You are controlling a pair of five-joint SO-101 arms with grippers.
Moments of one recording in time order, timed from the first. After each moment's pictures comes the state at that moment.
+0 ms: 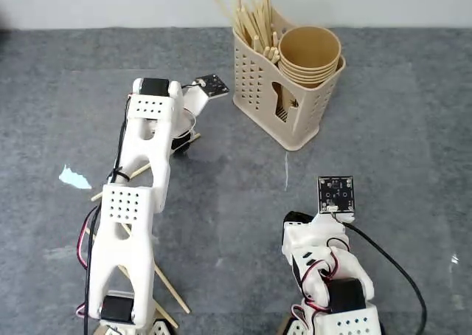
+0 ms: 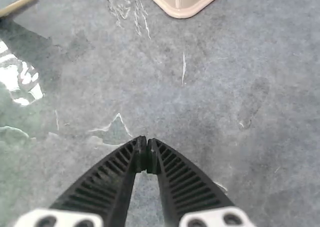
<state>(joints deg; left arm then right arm) 2.2 65.7 -60.4 99.7 -37.3 -12.0 -103.4 94.2 62.6 -9.9</state>
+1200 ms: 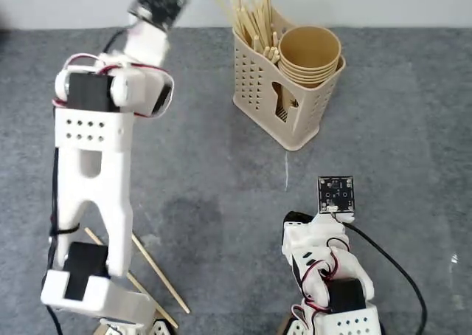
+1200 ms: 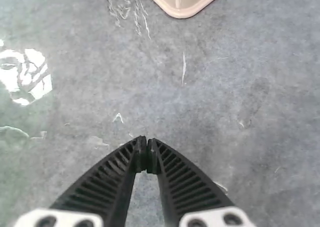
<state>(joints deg) 3.0 2.1 -27.0 87.3 -10.2 -12.1 -103.4 94.2 62.6 -9.9</state>
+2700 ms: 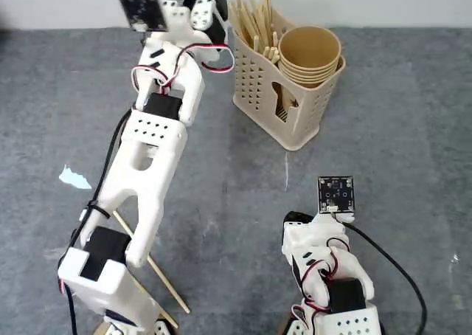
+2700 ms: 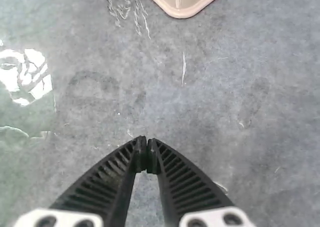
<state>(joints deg) 12.3 9.6 -1.2 -4.6 22.9 -12.0 -103.4 94.2 62.6 -9.9</state>
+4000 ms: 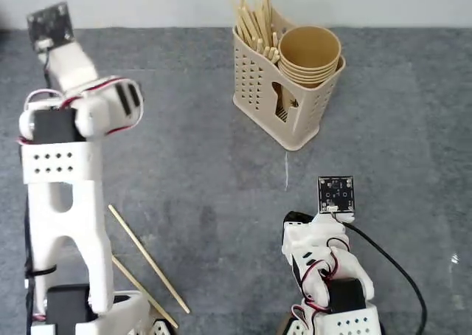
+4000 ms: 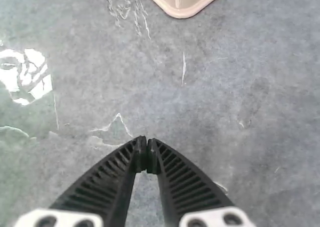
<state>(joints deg) -8.5 -13.2 -1.1 82.5 24.7 -12.0 -103.4 94.2 62.6 -9.9</state>
